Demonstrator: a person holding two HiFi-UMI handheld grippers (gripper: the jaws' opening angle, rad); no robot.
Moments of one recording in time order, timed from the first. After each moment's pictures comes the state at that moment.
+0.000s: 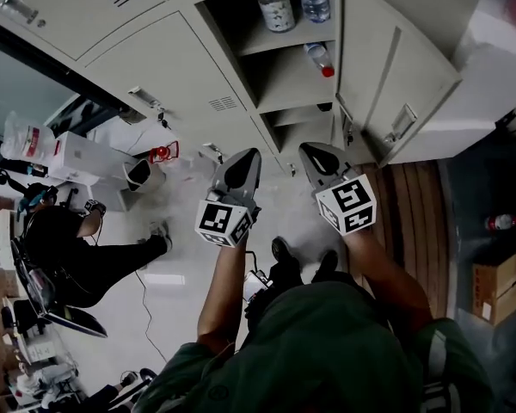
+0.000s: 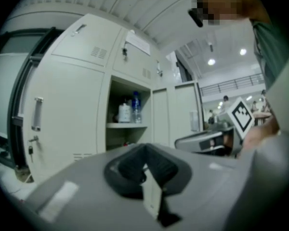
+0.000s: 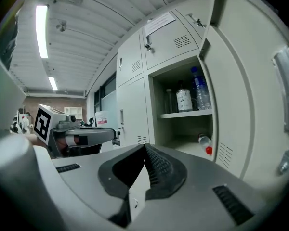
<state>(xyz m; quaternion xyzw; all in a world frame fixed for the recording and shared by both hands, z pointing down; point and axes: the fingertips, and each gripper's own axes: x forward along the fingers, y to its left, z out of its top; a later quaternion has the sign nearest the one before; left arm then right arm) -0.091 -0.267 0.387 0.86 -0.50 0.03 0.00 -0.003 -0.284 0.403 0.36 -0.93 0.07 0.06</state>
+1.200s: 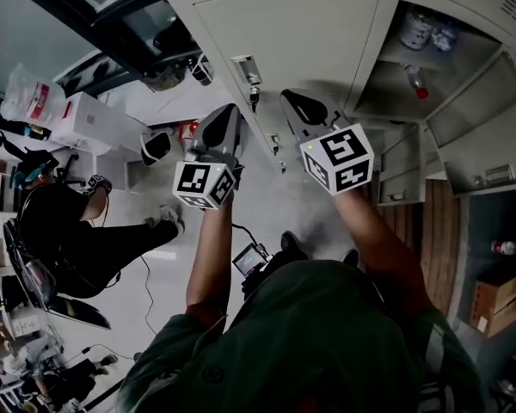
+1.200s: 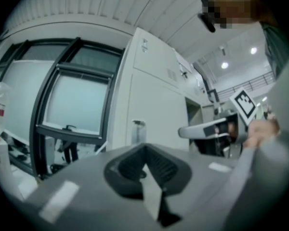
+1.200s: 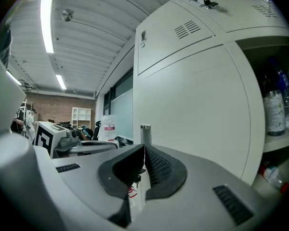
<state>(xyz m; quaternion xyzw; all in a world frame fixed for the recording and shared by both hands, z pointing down) -0.405 -0.339 0.349 0.81 -0.58 -0.02 -0.01 -0.313 -0.365 0.326 0.30 -0.95 0.02 0.04</state>
